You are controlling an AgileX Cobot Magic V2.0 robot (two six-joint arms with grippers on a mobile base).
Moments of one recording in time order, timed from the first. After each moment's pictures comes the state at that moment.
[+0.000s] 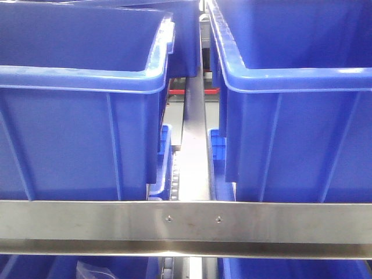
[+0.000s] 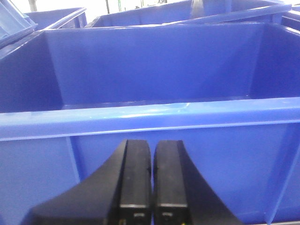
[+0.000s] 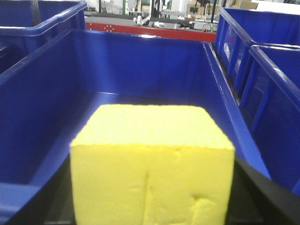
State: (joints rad) left arm -0.08 -0.01 0.00 -0.01 0.05 0.04; right arm 0.02 0.21 -0.26 0.00 0.15 0.00
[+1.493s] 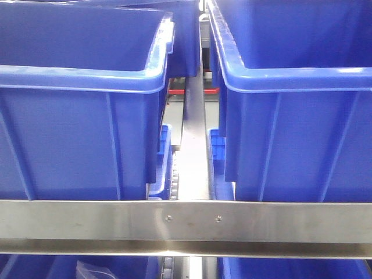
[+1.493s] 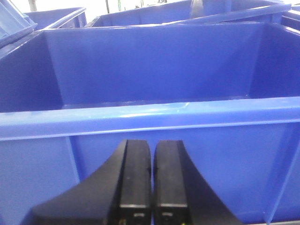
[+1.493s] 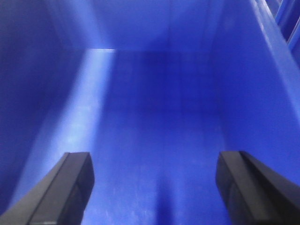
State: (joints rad) left arm -0.08 -0.01 0.00 -0.01 0.05 0.04; right arm 0.02 1.02 -0.62 0.00 -0.04 0.09
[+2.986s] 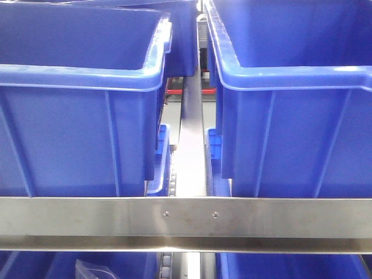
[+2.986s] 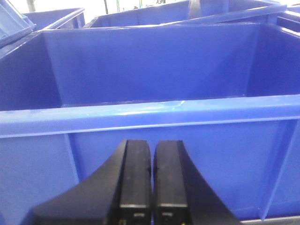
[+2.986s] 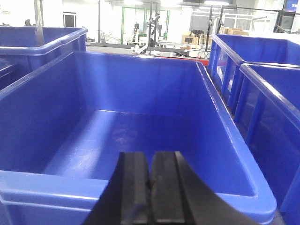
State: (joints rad) left arm -0.08 -0.01 0.00 -0.01 0.05 0.04; right arm 0.02 0.01 -0.12 -0.01 0.08 0.02
